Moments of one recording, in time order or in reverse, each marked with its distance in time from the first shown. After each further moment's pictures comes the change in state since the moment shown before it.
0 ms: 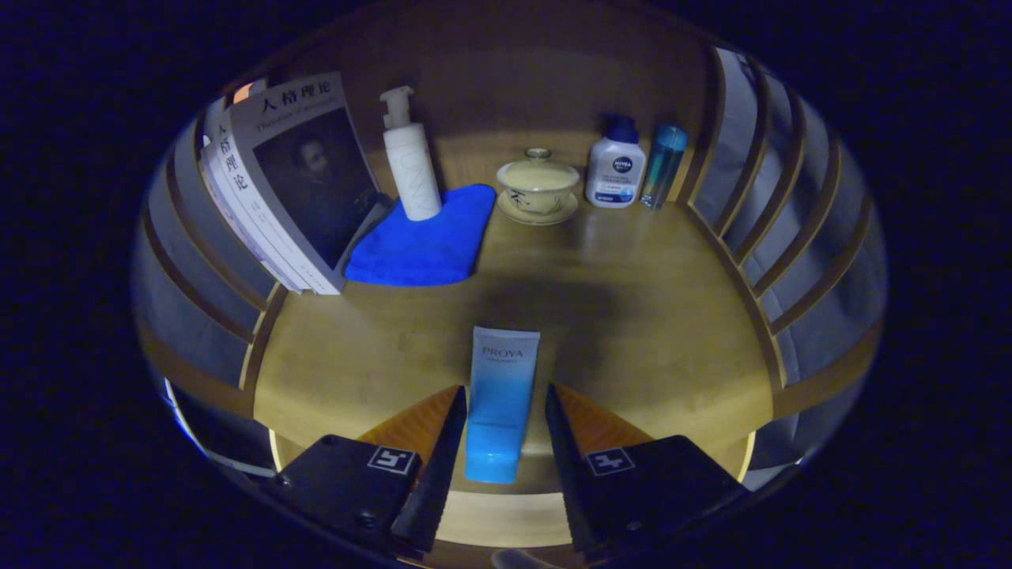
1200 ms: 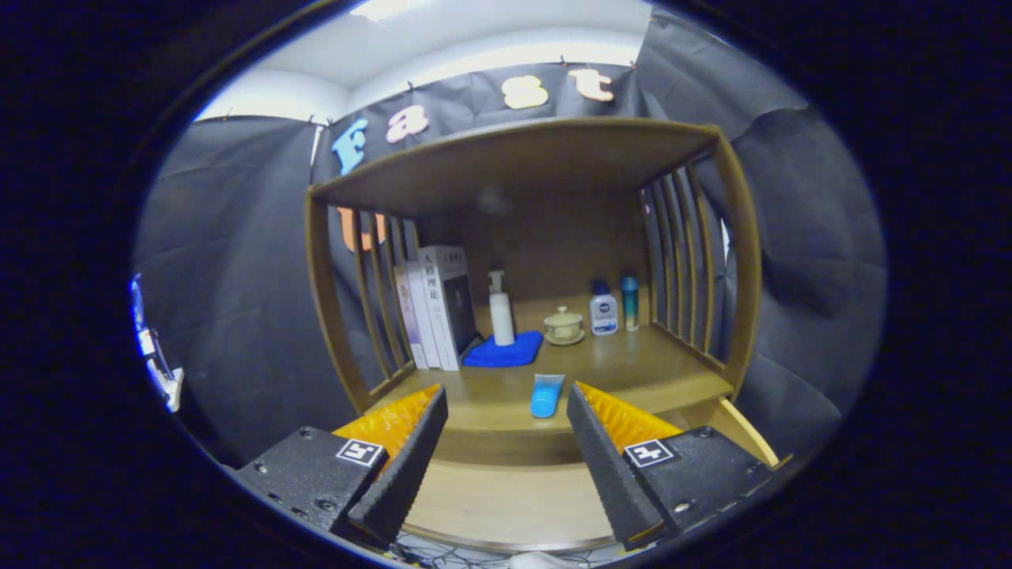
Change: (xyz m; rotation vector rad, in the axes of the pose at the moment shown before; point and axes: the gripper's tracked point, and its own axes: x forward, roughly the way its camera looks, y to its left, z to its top) arm -0.193 0.020 -0.123 -0.004 -0.839 0.216
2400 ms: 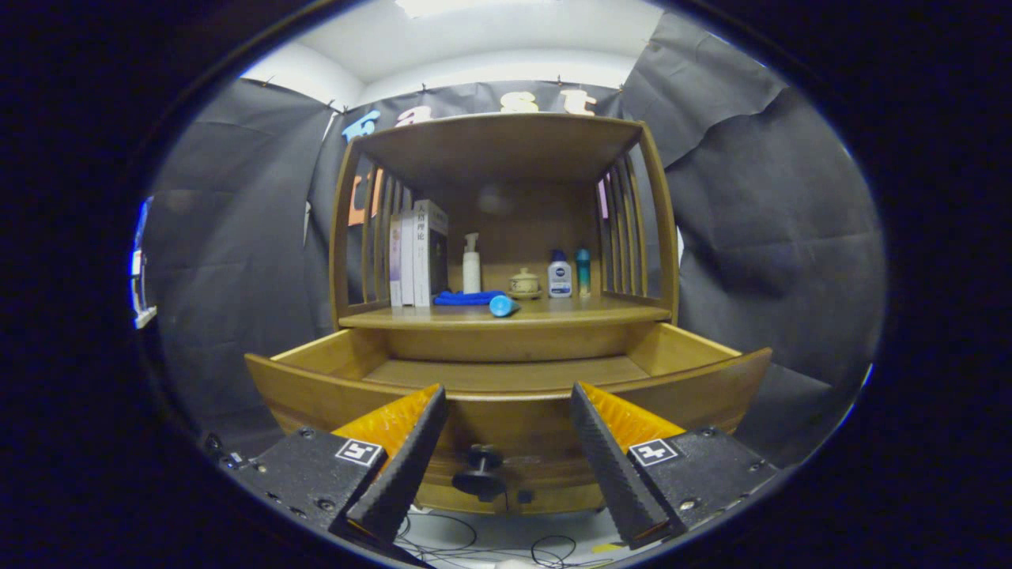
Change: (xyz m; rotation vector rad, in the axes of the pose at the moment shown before) arm -0.075 -0.035 -0.165 -0.099 -0.020 -0.119
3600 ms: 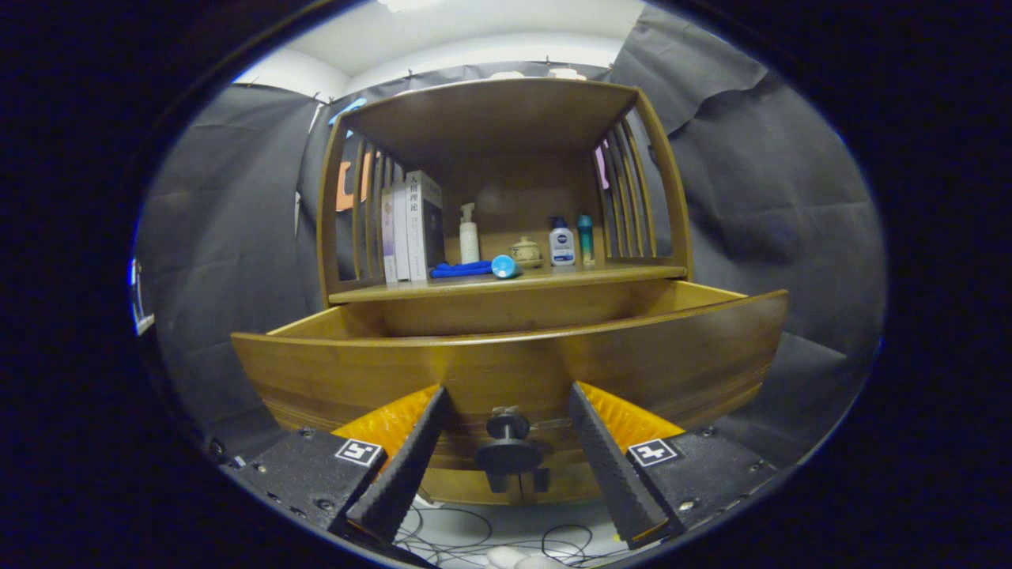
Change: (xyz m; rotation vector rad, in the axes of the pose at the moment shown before) arm 0.034 0.005 -0.032 0.063 0.078 -0.020
